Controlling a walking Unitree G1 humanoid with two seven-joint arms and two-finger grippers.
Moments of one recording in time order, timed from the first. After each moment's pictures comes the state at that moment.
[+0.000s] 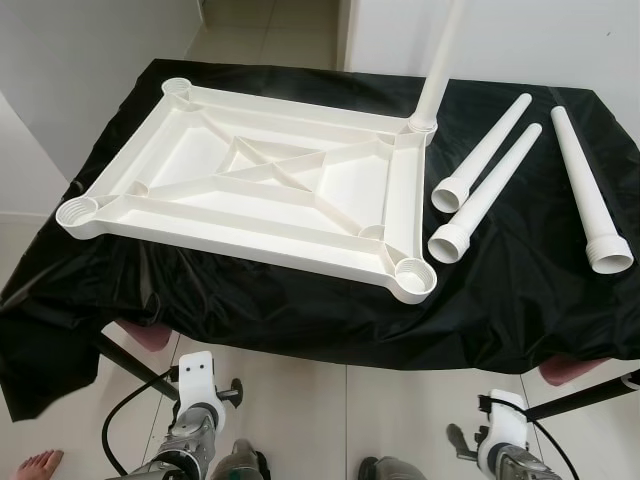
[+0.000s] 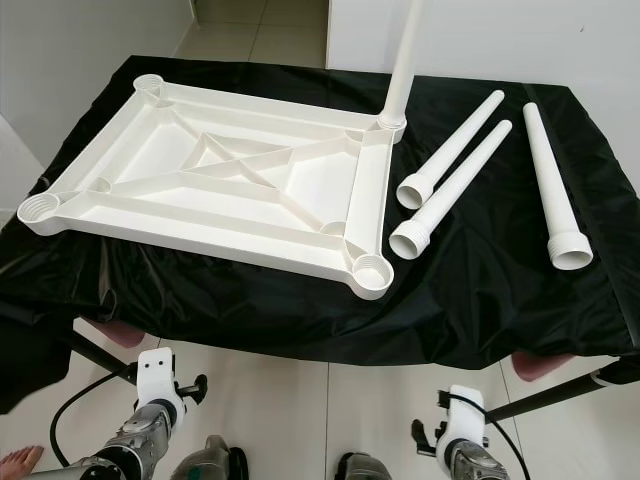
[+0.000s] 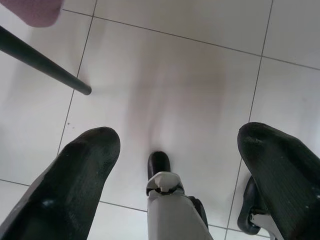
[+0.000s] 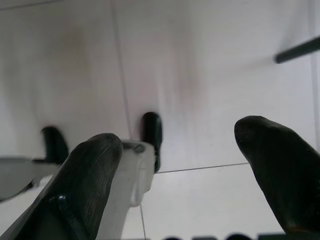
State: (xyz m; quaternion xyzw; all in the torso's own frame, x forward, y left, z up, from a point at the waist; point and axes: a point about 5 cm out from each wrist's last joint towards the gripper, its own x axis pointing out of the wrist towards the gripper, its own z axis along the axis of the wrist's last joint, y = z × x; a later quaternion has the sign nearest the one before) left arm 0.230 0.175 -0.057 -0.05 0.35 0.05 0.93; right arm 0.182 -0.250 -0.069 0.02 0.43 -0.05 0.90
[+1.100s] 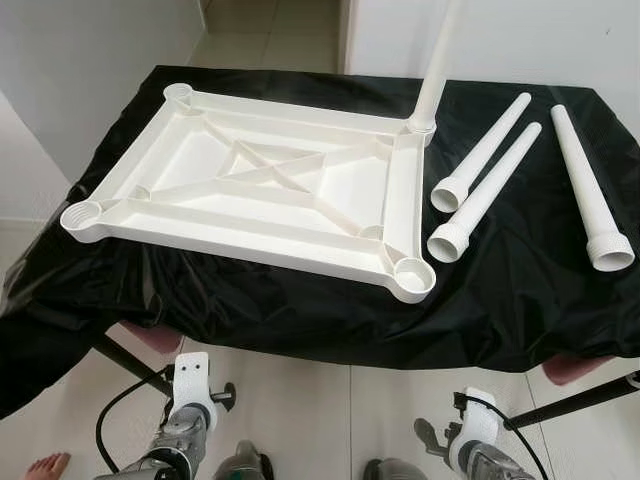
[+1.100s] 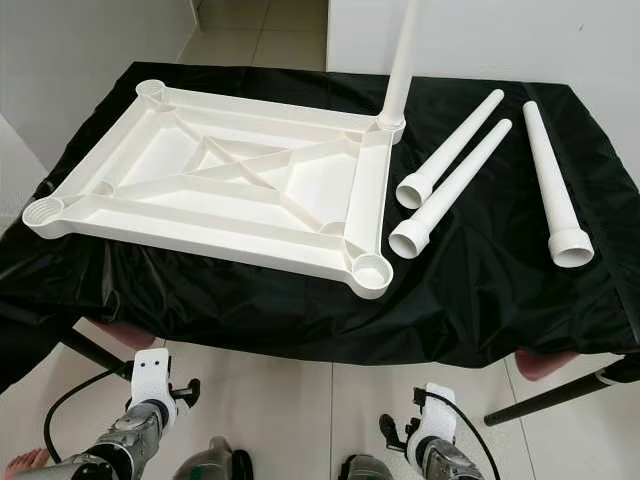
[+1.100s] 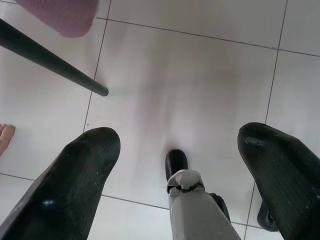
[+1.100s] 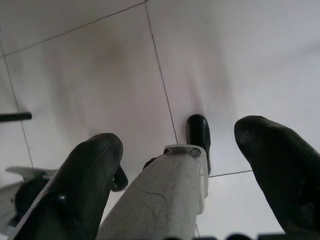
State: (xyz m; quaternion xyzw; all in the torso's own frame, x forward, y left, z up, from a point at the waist) left arm 0.231 0.183 -0.056 -0.03 0.37 0.05 0.93; right arm 0.184 -0.225 -0.074 0.11 0.41 -0.06 0.90
